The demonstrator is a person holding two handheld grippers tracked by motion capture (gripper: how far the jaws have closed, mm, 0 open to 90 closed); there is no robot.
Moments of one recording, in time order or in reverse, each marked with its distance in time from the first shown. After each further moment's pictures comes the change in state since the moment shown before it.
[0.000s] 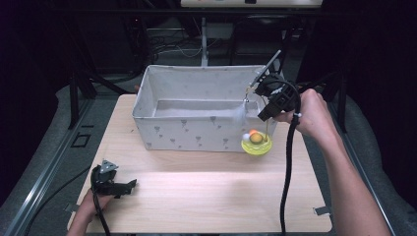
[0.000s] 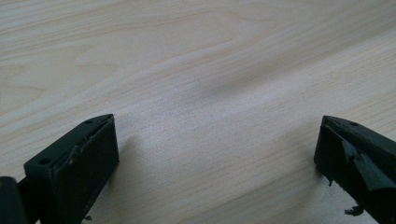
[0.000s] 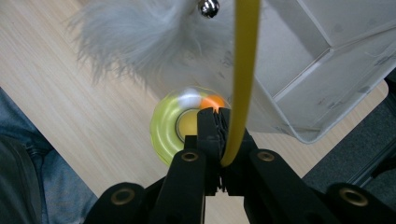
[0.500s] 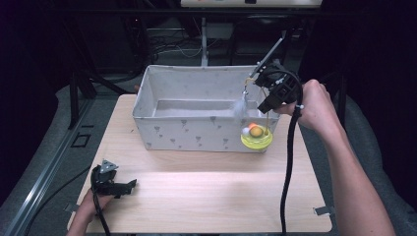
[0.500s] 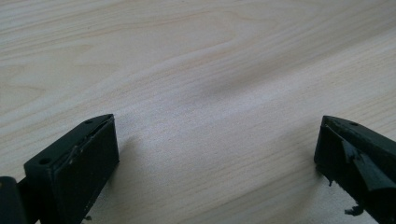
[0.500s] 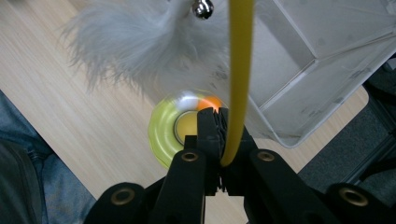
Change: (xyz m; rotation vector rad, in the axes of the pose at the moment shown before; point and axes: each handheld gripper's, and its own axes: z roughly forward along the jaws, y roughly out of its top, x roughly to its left) left arm 0.000 0.000 0.000 0.005 -0.004 0.001; right arm 0.000 0.011 -0.022 -0.023 -0.023 -0.010
